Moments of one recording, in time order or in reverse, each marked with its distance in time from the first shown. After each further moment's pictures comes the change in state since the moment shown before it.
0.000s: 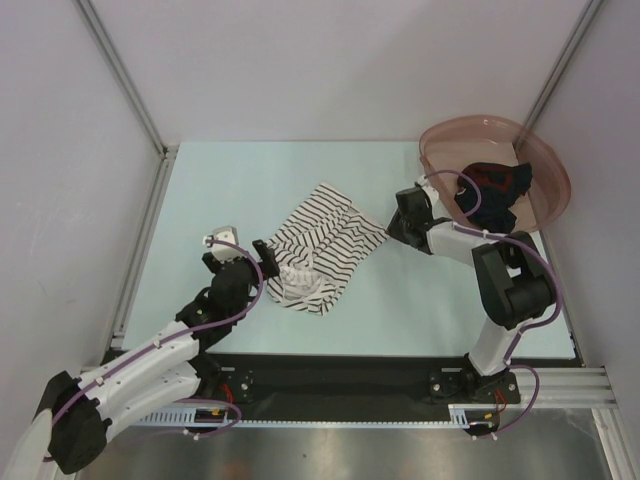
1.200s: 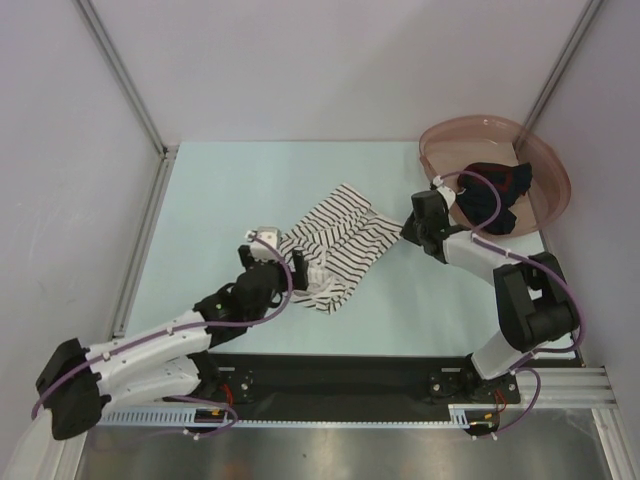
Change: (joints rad) left arm -0.180 0.104 0.072 0.003 0.056 0.096; right arm -0.035 -0.149 -0.082 -0.020 0.020 -0.038
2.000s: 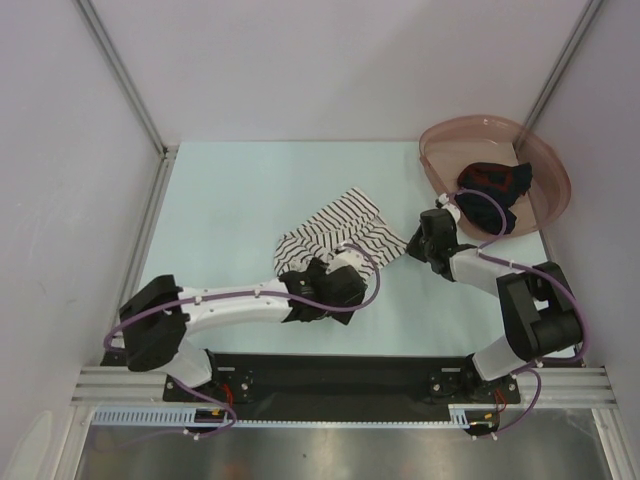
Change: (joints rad) left arm -0.288 0.607 0.539 -0.573 0.159 -0.061; right arm -0.036 -0.083 -0.215 0.135 -0.076 -0.010
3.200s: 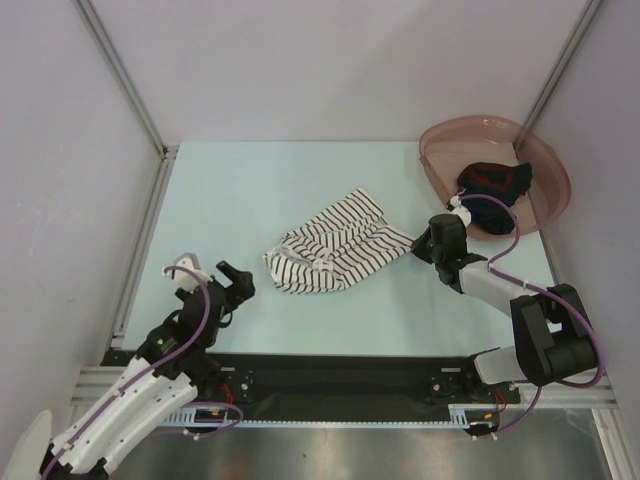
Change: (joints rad) left arm 0.513 -1.176 -0.602 -0.091 -0.166 -0.435; right arm -0.021 -0.138 -0.091 0.057 0.011 0.026
